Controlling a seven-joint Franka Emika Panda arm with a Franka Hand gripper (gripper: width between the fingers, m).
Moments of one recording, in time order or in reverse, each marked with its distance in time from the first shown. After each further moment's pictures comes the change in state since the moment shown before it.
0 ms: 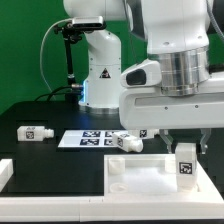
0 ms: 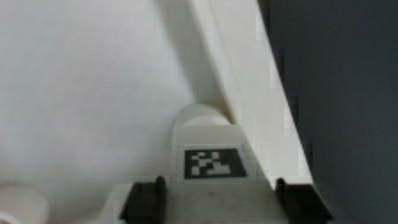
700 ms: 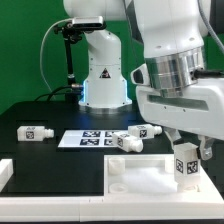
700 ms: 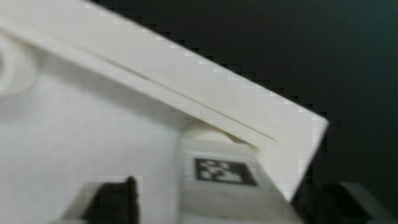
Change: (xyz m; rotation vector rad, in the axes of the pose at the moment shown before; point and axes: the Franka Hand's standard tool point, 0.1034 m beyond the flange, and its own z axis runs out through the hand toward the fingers) arm -0.007 0.000 0.004 0.036 -0.019 0.384
